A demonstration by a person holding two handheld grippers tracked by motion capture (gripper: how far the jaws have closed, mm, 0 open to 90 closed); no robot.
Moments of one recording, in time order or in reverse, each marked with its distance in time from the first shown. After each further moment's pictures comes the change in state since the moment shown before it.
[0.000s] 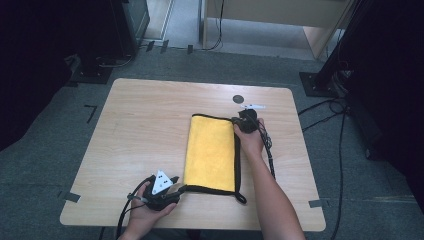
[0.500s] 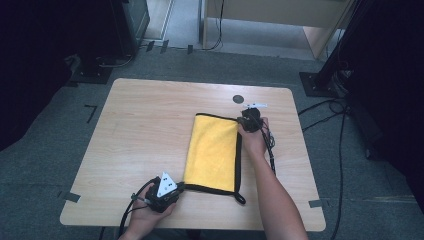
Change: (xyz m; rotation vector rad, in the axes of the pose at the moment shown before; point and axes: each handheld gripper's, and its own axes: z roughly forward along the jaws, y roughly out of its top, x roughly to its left) left arm -0.006 -0.001 0.005 0.034 0.000 0.069; right arm -0.007 0.003 -0.008 0.037 -0.098 -0.015
